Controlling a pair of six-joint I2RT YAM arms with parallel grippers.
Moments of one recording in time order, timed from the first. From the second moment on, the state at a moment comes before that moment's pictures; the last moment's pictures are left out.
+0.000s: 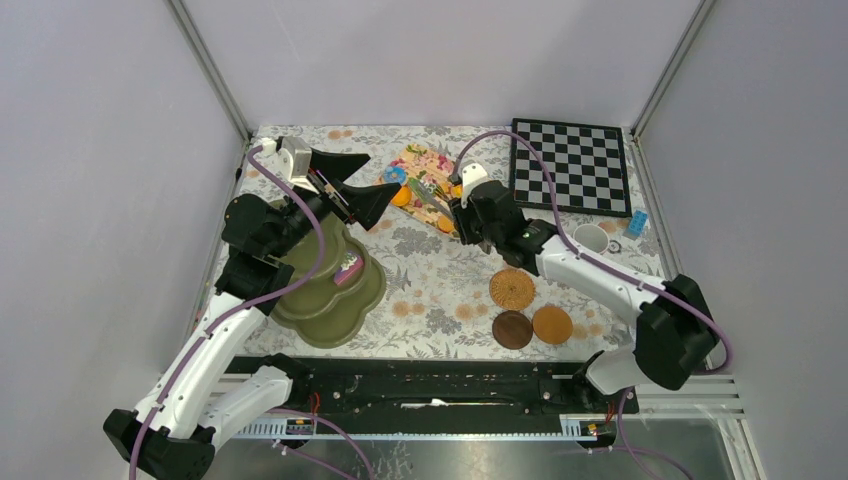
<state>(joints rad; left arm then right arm) -0.42 0.88 0.96 0.24 0.44 -0.34 0.72 1.48 1.05 -0.18 0.18 0.08</state>
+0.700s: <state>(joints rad) -0.42 0.88 0.96 0.24 0.45 -0.34 0.73 1.51 1.19 -0.05 -0.36 0.21</state>
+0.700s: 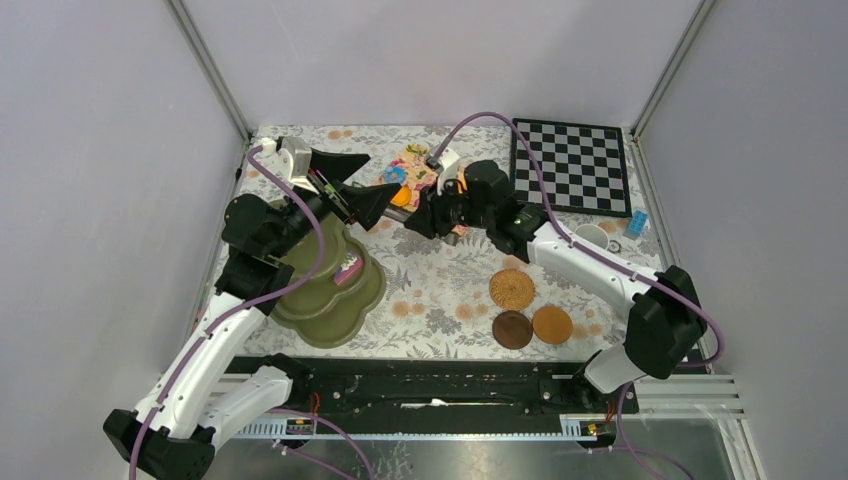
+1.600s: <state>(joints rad) -0.42 0.88 0.96 0.24 0.45 -0.34 0.91 1.62 1.27 -0.12 -0.29 0.17</state>
